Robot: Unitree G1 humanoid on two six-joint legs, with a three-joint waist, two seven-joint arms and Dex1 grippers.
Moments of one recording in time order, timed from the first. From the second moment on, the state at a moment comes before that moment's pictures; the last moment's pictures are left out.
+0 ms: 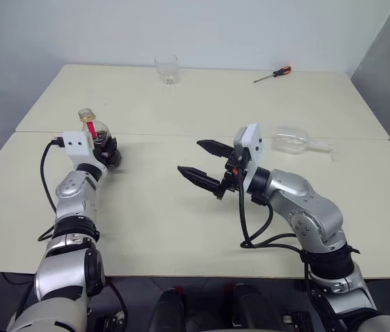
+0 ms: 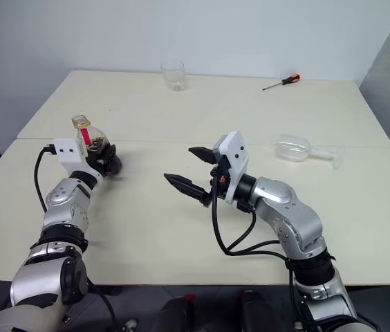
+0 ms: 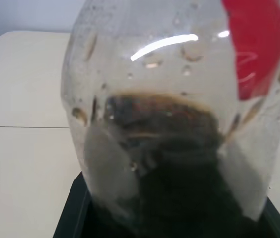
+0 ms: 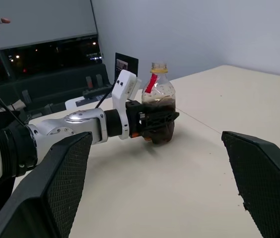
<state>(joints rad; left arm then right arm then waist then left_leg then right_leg) -0.74 0.49 0.32 0.98 -0.23 -0.19 -0.43 -0.52 -0.20 0.20 -0.35 0.49 0.62 0.58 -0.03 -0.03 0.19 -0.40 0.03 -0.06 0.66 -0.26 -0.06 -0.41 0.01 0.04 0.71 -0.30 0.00</state>
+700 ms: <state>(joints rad) -0.55 0.48 0.32 0.72 -0.27 -0.08 -0.44 -0.52 -0.19 0.20 -0.34 0.49 0.62 0.58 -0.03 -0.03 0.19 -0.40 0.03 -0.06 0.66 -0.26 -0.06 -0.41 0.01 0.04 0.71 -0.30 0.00</state>
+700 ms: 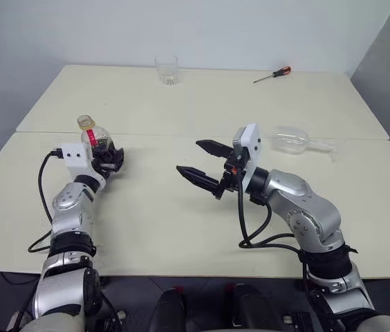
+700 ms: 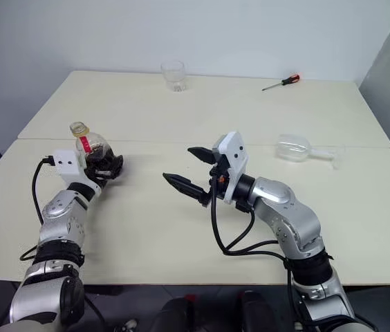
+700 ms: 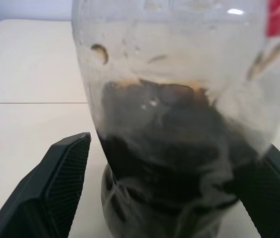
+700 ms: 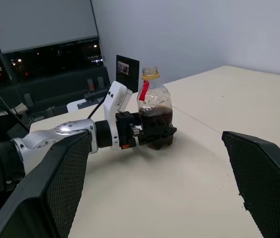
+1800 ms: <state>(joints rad) -0.17 0.65 0.07 -0.50 -0.65 0.63 -0.72 -0.37 -0.44 -0.11 -0.10 0.25 0.55 0.20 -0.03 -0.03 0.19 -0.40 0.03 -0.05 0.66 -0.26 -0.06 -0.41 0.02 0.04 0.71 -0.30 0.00</state>
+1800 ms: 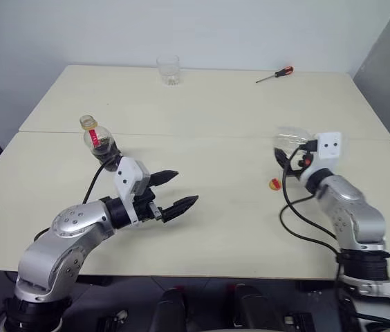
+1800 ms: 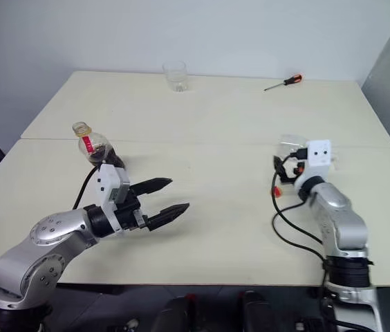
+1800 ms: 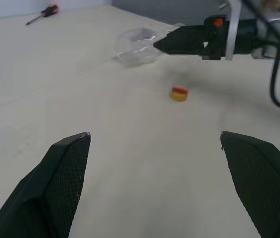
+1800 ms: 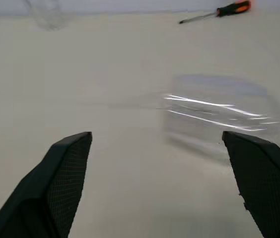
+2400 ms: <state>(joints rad) -0.30 0.59 -0.05 -0.31 -0.57 0.53 -0.86 -0.45 -0.72 0.09 0.35 -0.25 0.17 0.22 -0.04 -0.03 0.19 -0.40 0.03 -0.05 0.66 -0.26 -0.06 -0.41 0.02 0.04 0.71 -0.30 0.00</state>
